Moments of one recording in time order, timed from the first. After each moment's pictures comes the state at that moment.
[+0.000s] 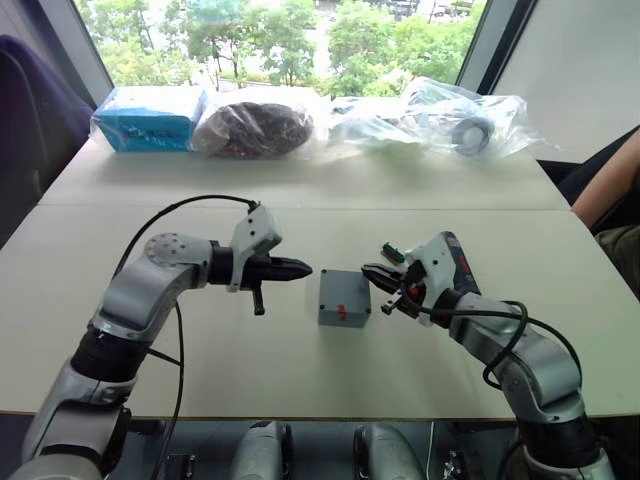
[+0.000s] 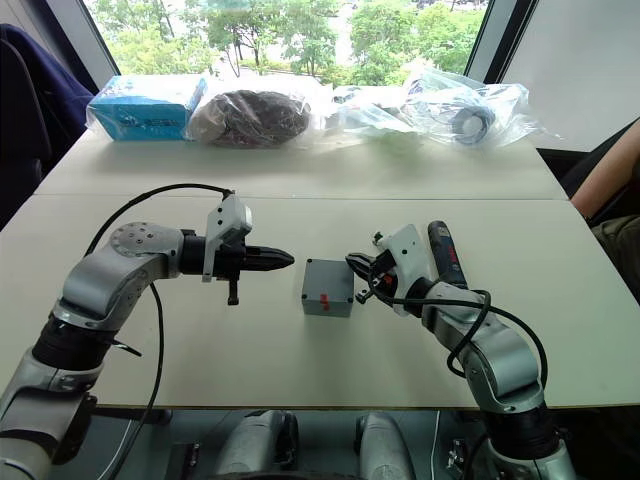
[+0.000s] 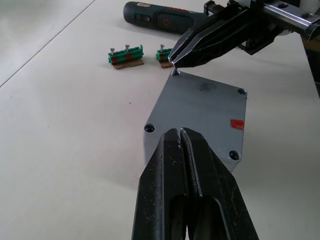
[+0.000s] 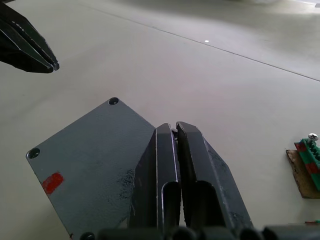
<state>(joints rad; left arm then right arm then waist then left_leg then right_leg) -0.56 0.64 -0.18 -0.19 -0.41 0.68 -1.07 -0.19 -0.44 0.02 -0.50 0.45 0.77 0.47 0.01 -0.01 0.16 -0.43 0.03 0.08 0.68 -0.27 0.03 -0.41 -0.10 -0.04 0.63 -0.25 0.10</state>
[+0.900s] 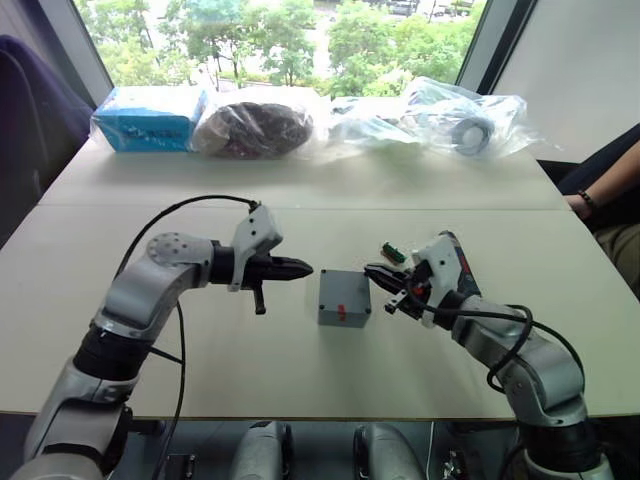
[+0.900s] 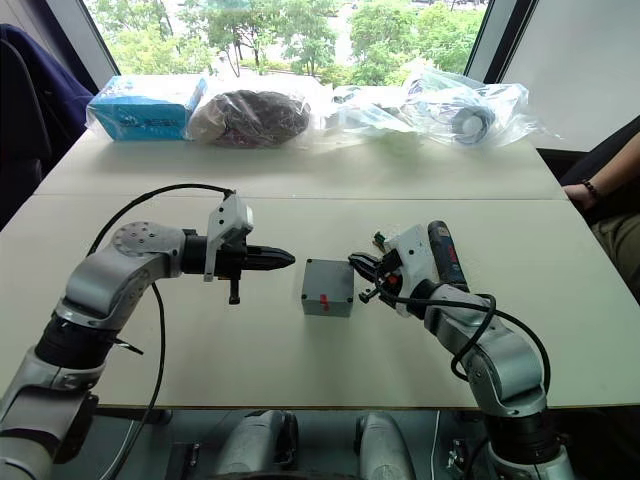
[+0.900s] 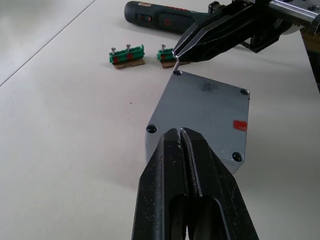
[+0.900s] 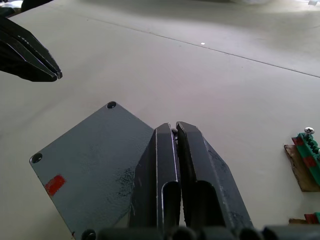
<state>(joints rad) -0.57 0.64 -0.18 -0.18 -0.40 0.67 -1.07 -0.17 -0.44 -0.01 -0.49 0.49 0.77 0.47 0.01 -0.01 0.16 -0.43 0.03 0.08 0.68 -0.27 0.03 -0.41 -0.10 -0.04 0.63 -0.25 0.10</state>
